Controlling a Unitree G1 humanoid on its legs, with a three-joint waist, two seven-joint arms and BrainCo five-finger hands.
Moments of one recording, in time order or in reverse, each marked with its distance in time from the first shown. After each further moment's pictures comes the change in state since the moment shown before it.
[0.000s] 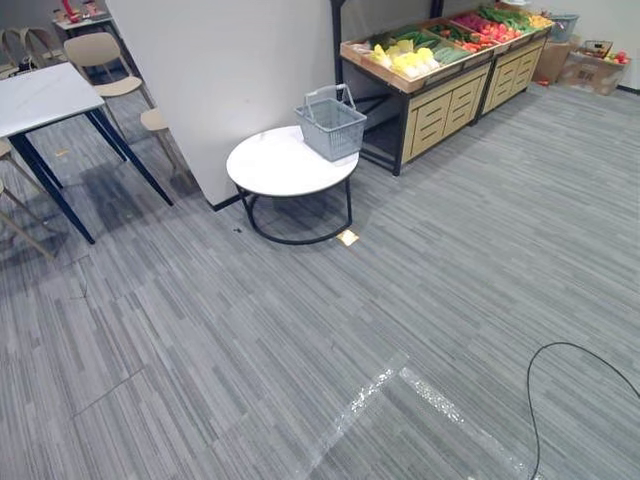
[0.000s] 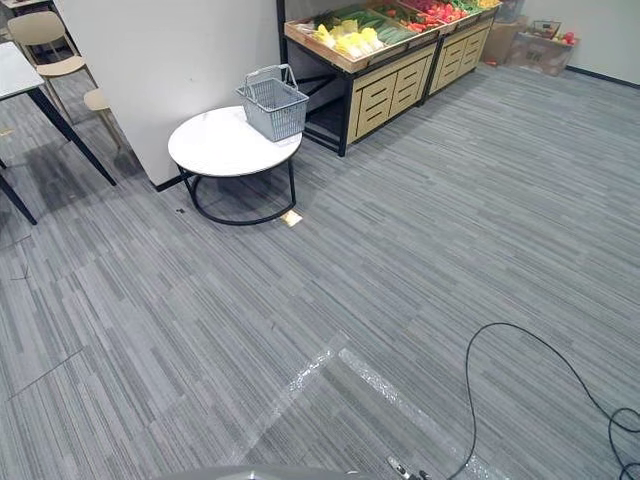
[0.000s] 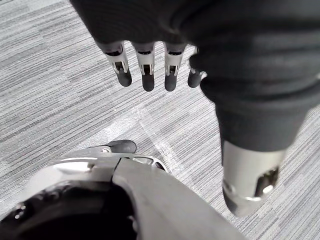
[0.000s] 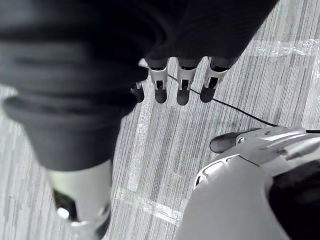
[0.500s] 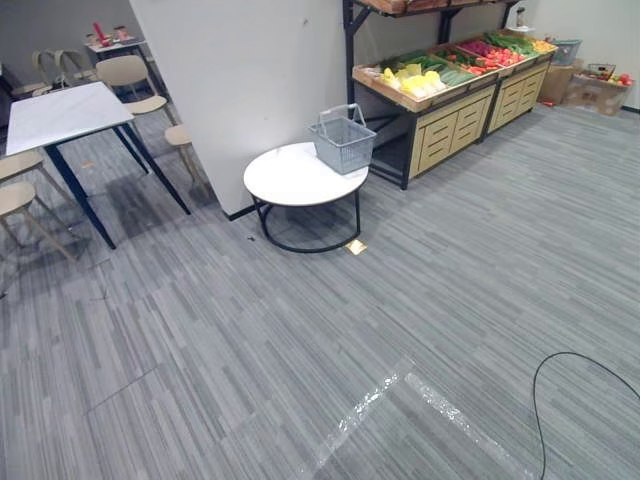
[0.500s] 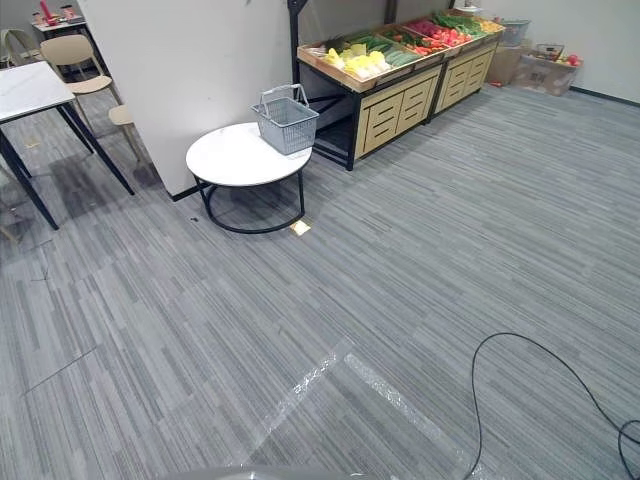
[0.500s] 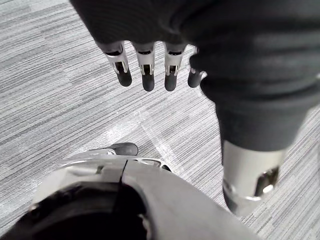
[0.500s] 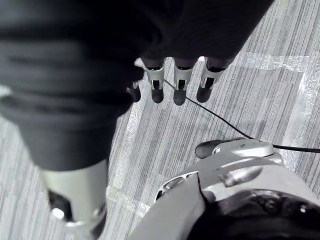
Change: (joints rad) left arm 0.019 0.000 -0.022 -0.009 -0.001 0.000 0.005; right arm 0.047 -0.016 0.049 0.000 -0.050 0.001 -0.015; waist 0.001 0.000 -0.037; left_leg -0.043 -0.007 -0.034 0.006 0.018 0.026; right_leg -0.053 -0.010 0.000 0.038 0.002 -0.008
